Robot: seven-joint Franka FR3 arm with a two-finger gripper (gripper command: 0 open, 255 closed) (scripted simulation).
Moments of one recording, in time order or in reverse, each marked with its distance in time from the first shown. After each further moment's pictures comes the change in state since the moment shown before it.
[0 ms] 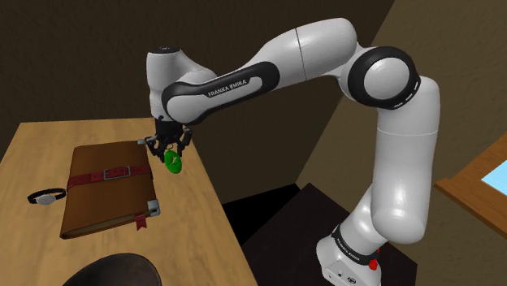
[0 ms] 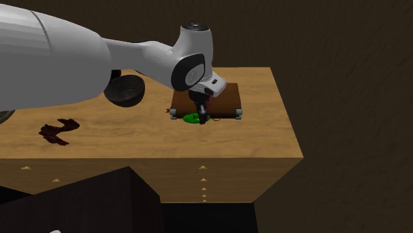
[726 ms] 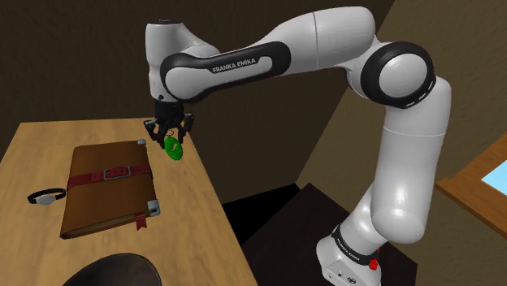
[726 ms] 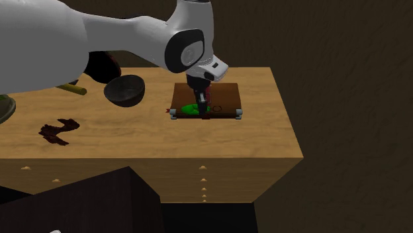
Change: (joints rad) arm -0.010 -0.066 0.017 0.056 0.035 -0.117 -0.027
